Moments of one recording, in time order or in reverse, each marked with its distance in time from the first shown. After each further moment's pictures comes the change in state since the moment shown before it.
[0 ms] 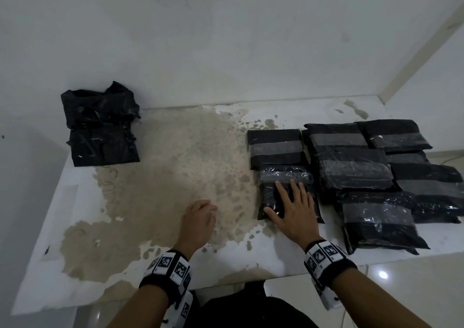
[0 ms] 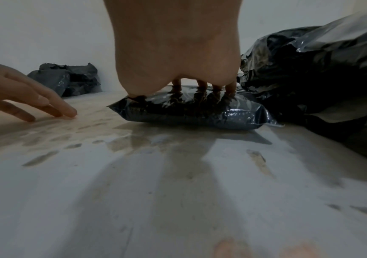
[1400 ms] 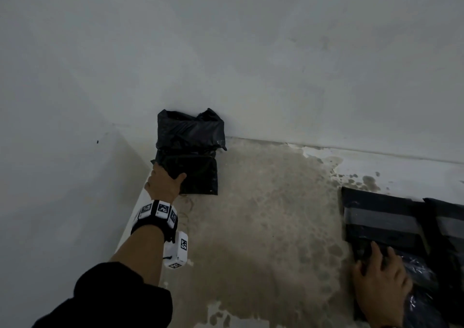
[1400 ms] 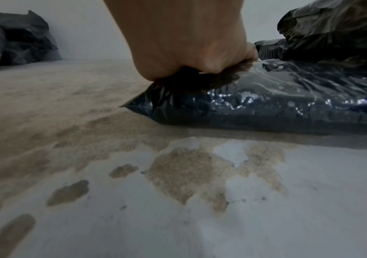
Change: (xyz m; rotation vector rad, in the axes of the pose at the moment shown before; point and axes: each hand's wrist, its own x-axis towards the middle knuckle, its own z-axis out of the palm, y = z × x) left_hand 0.146 -0.206 -0.247 -0.082 0.494 -0.664; right_hand 0.070 -0.059 0.049 -0.099 0.505 0.149
